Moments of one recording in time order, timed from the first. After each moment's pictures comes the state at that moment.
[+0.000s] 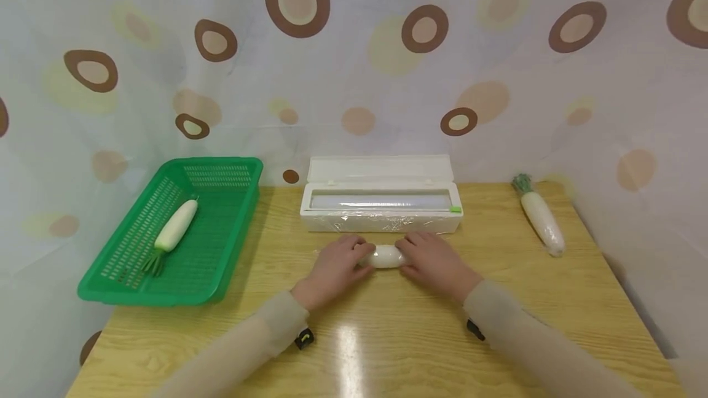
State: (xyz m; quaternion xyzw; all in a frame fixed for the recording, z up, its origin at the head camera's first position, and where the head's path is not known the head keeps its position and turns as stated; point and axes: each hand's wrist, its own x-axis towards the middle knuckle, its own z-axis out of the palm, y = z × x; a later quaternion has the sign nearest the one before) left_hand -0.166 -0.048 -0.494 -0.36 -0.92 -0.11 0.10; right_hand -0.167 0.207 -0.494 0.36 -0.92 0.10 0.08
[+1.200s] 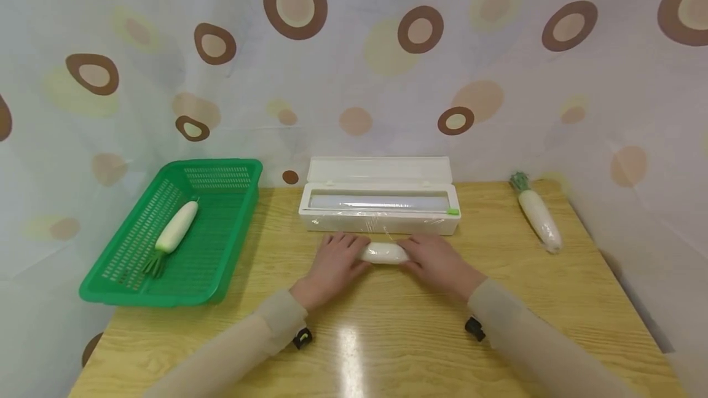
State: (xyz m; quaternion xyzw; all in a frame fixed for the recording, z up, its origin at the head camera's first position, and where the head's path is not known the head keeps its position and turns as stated) left_hand -0.162 -0.049 -0.492 -0.31 -0.94 -0.08 0.10; right_hand -0.161 0.210 -0.485 0.33 -0.93 0.15 0.03
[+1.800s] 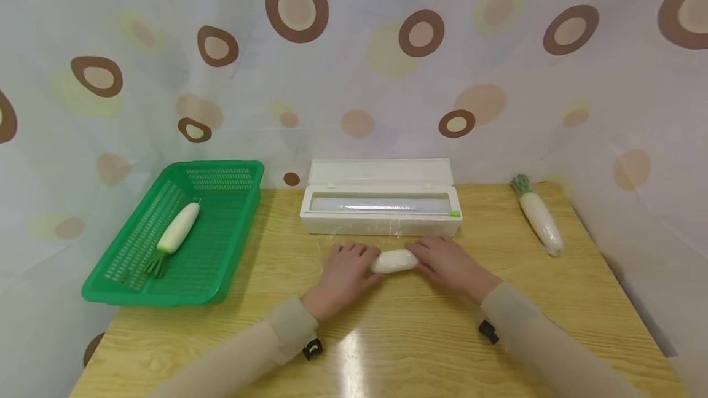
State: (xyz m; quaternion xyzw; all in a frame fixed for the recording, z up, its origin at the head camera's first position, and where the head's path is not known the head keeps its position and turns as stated) left_hand -0.144 -0.027 -0.486 -0.30 -0.95 -0.06 0.09; right_hand -0.158 0.233 -0.484 0.36 -0.92 0.13 0.05
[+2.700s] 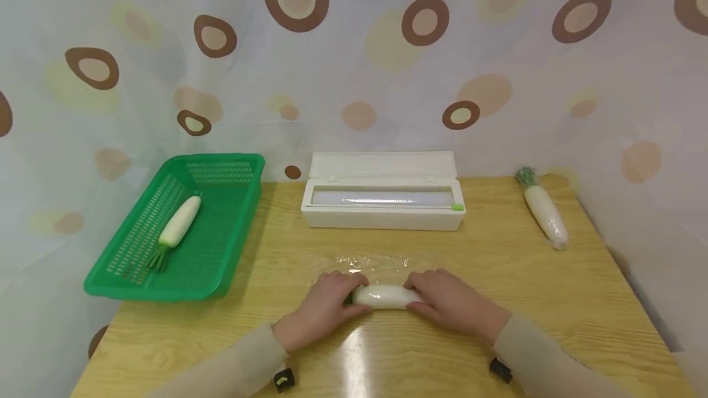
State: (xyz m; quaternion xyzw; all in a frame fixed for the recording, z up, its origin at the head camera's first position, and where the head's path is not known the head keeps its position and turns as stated) left_hand -0.100 -0.070 -0.497 -0.32 -0.93 -0.19 -0.03; right_hand -0.104 0.220 -0.488 0.37 -0.90 0.21 -0.06
